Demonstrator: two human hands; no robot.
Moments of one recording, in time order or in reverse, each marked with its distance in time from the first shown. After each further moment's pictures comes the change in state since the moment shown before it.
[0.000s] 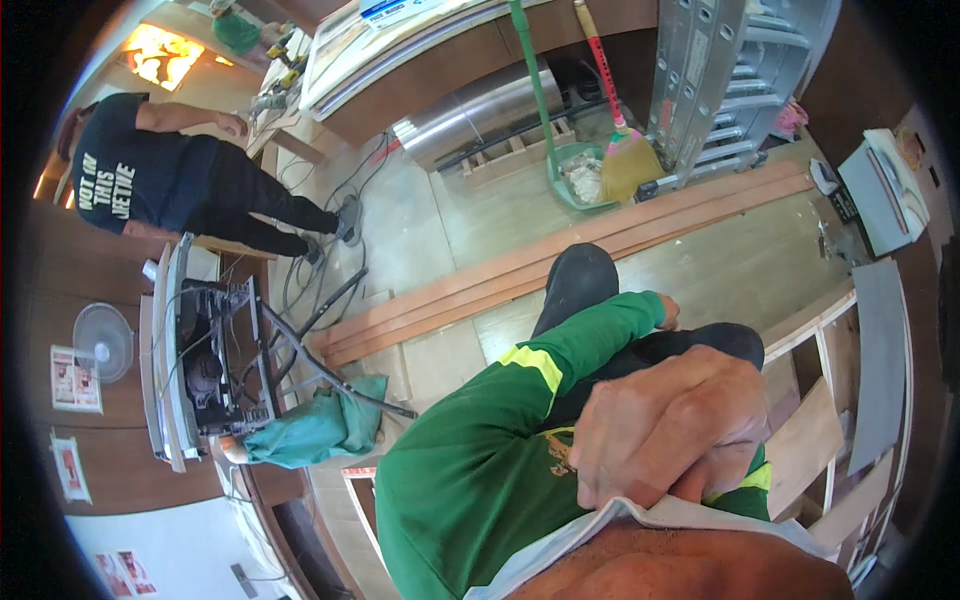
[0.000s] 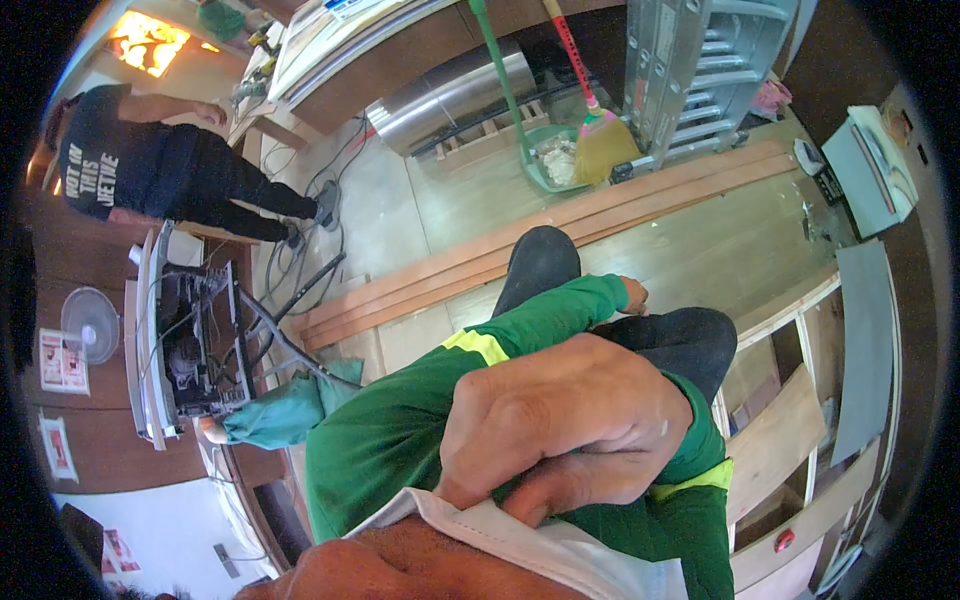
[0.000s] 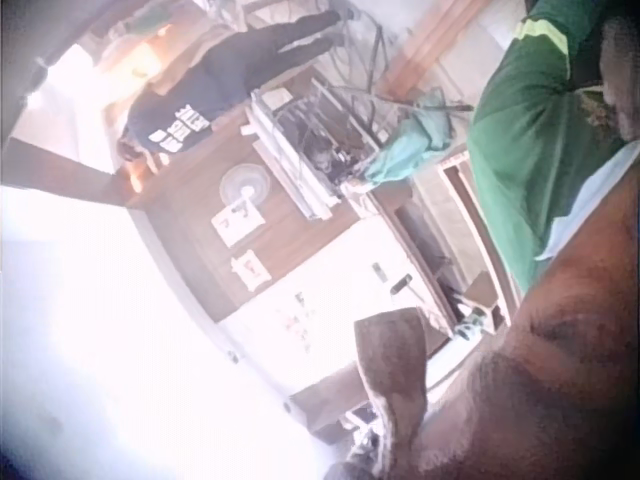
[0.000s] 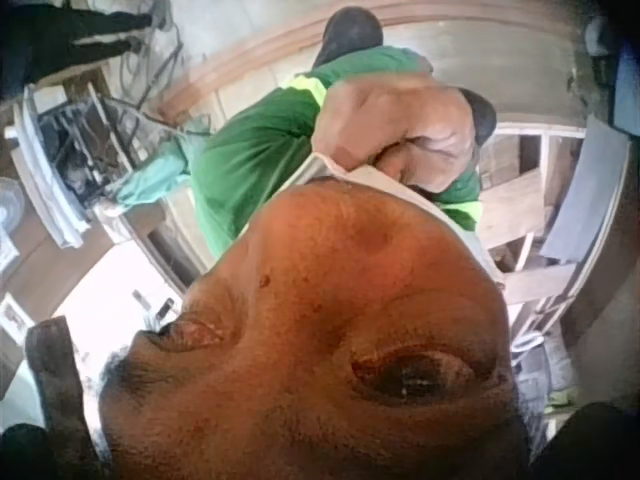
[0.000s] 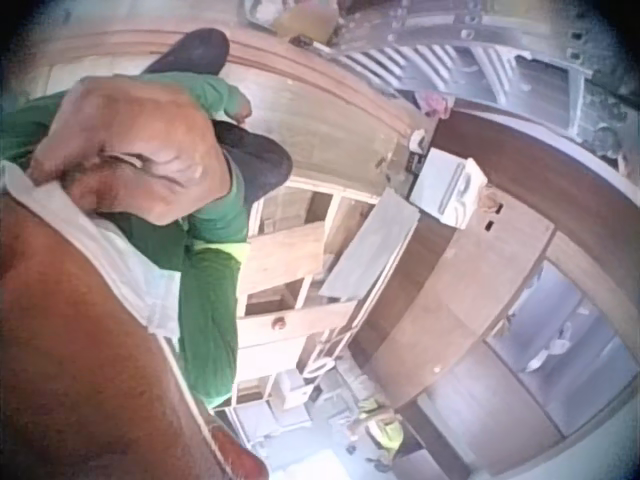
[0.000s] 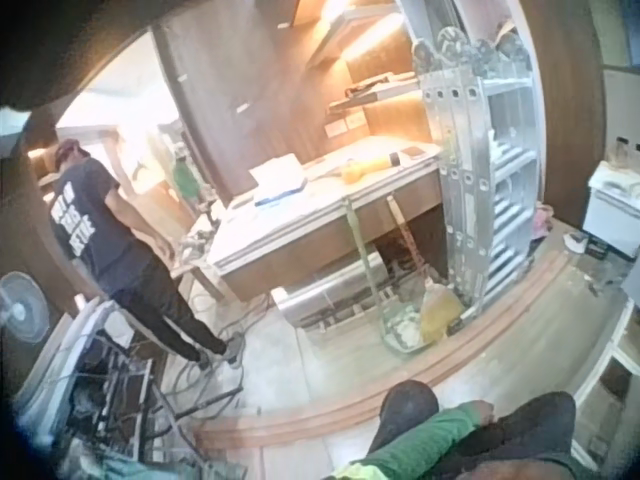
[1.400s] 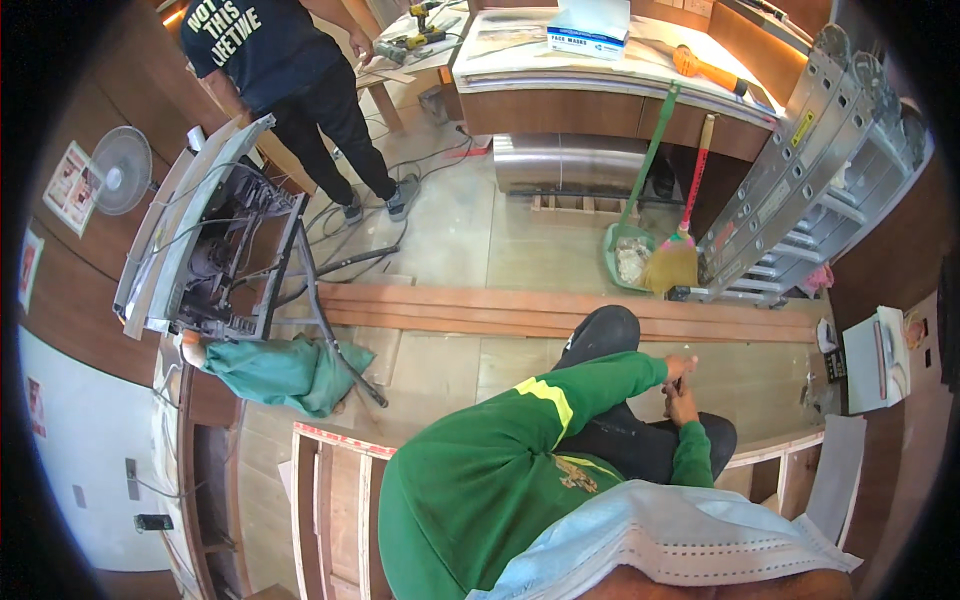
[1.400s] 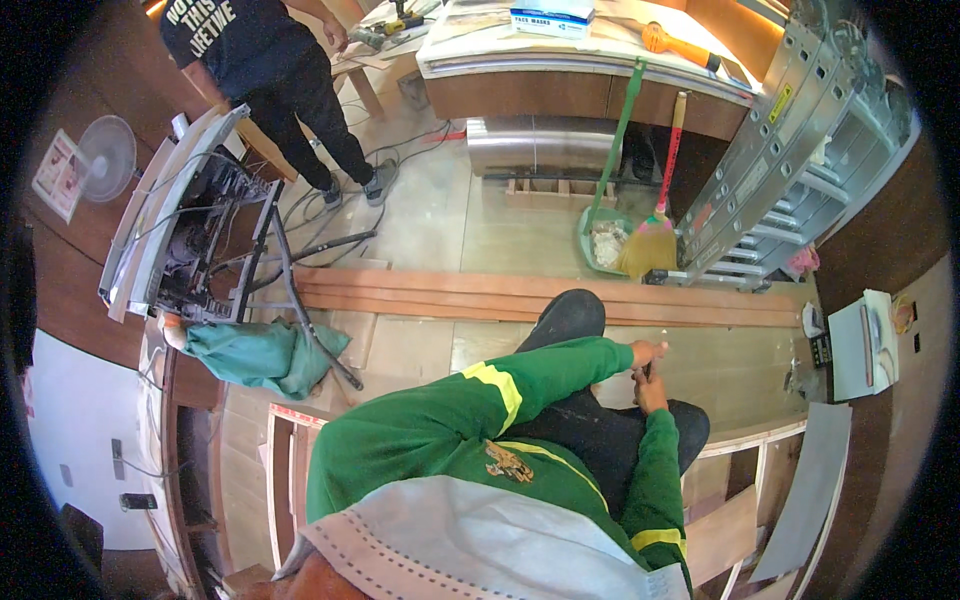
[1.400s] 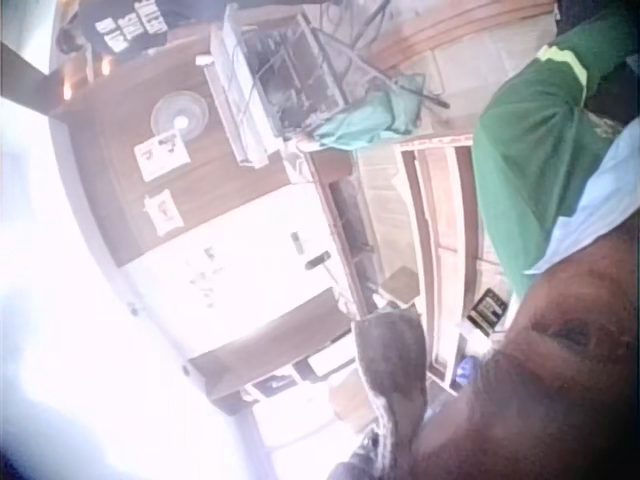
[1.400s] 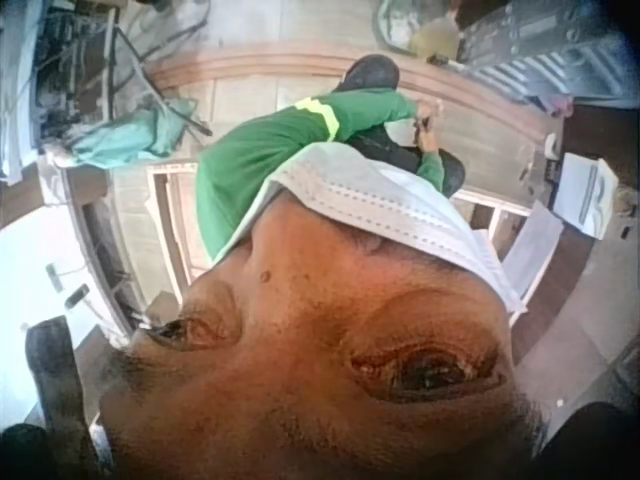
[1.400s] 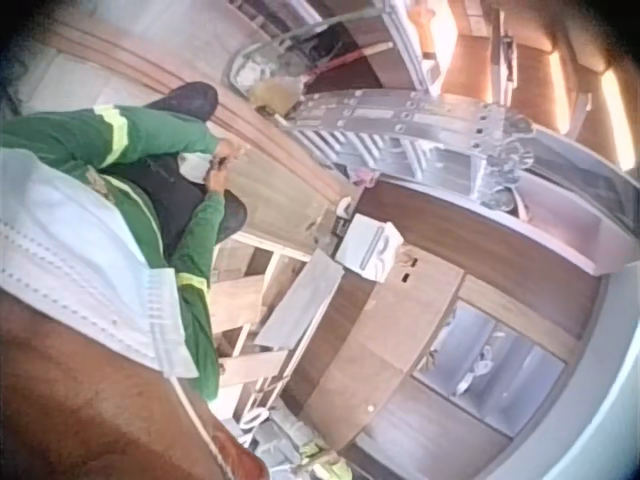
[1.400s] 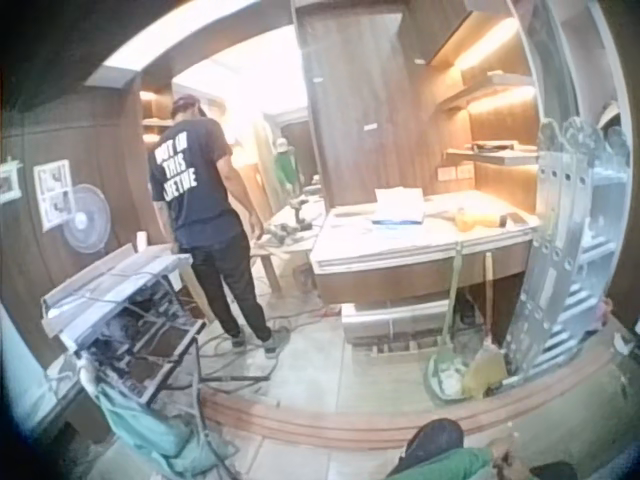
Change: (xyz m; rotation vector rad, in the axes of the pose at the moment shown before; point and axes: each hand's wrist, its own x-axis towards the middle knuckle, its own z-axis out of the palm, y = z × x) left_hand 0.049 -0.054 0.020 -1.105 0.501 -0.003; right_hand -0.340 0.166 -0.191 -0.701 0.964 1.256
